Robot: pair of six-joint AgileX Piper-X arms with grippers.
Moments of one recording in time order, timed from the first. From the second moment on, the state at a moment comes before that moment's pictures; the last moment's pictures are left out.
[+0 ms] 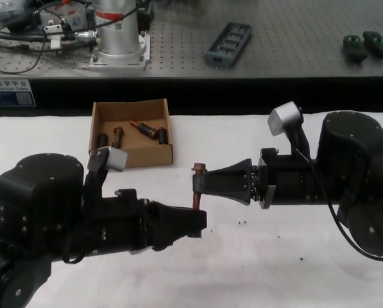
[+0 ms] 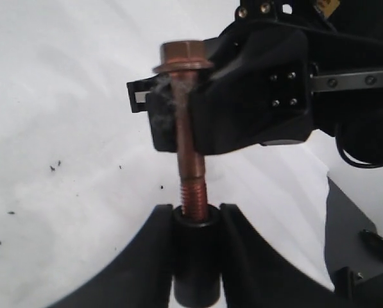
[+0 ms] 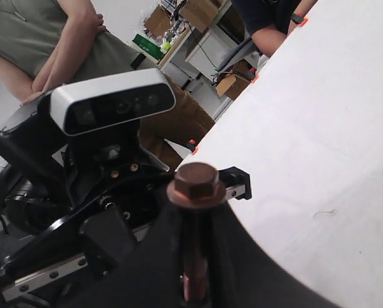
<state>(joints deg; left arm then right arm) -26.5 89.2 -29.2 -33.8 43.2 -27.6 31.4 103.6 -40.8 -49.9 -62.1 45.4</state>
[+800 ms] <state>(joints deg) -25.7 89.7 -30.8 -36.7 43.0 -18.3 31.3 103.6 -41.3 -52.6 -61.1 43.7</state>
